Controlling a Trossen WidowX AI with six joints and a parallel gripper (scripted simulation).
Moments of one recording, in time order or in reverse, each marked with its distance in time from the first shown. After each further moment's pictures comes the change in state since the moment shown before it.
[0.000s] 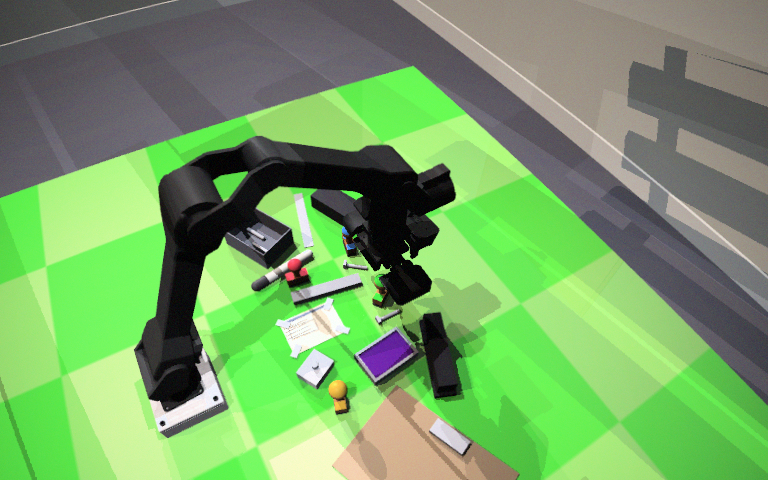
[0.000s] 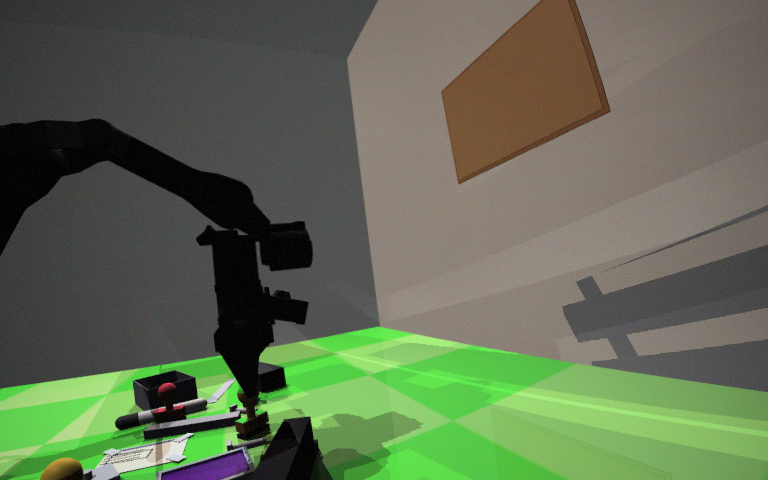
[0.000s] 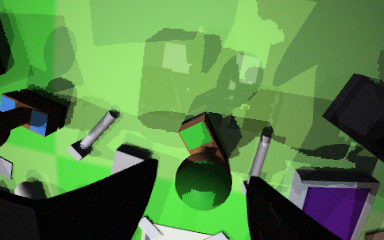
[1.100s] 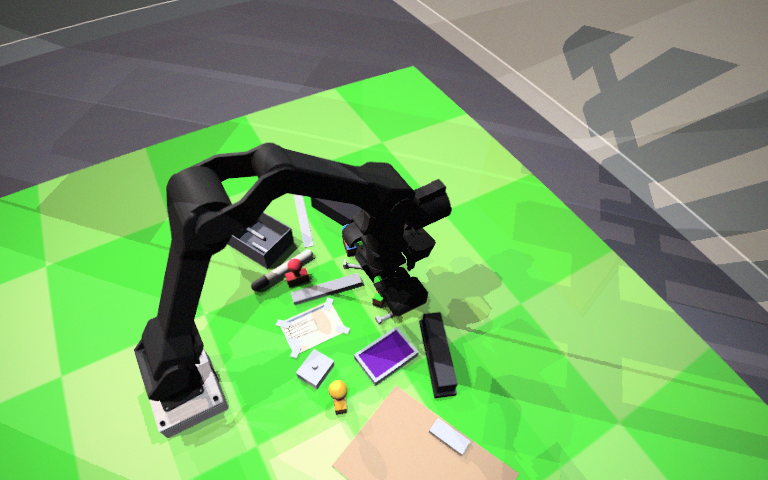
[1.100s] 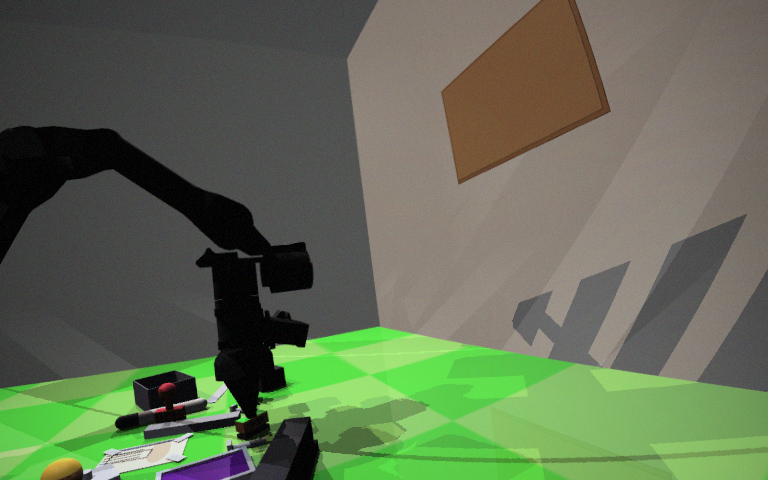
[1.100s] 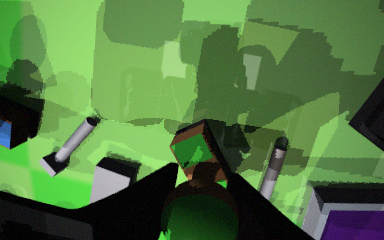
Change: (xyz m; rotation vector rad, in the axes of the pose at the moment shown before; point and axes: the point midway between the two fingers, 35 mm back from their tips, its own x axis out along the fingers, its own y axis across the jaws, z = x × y) arm 0.030 0.000 -0.004 0.001 0.007 0.000
